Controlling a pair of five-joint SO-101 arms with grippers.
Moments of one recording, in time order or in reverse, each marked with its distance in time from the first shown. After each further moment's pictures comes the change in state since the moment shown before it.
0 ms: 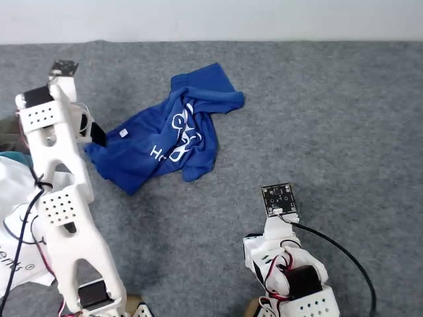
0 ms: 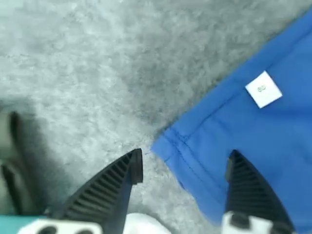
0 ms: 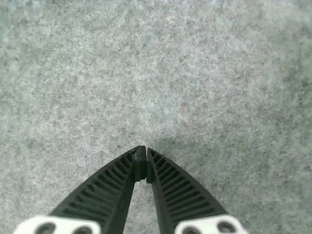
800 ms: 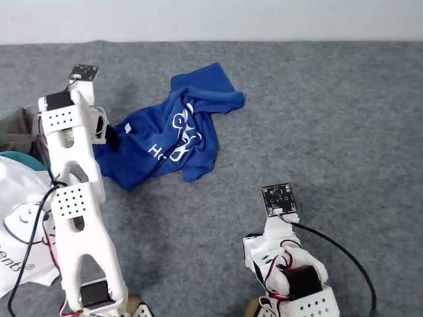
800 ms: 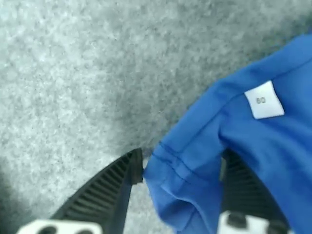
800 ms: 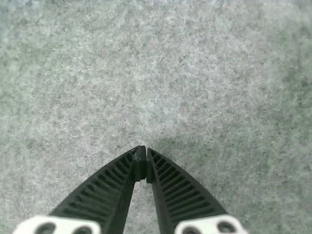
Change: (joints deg) left arm 3.9 10.5 -10.4 -1.2 0.9; right arm 0.0 0.0 0.0 0.0 0.0
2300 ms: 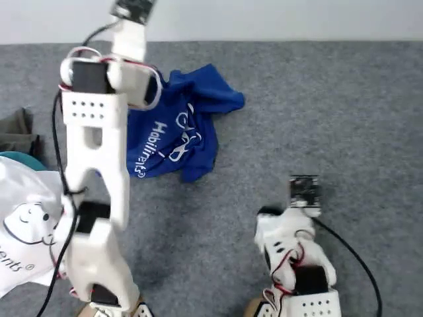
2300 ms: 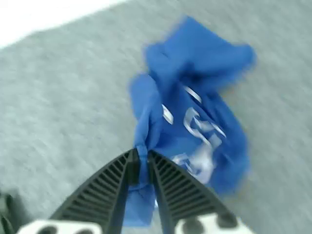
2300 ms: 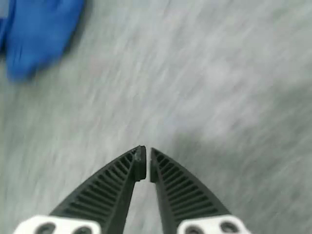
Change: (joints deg) left arm 24.0 -52.1 25.0 4.4 7.0; right arm 13.2 0.0 0.0 -17.6 0.0
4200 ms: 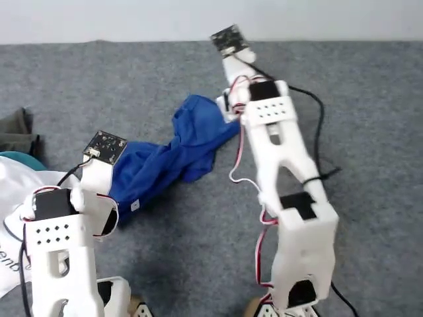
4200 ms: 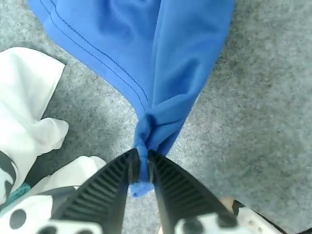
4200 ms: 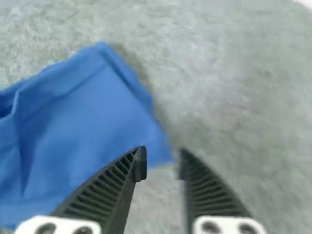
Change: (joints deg) left arm -18.5 -60.7 89.5 -6.2 -16.6; right arm -9.3 134.0 -124.3 5.5 24.0
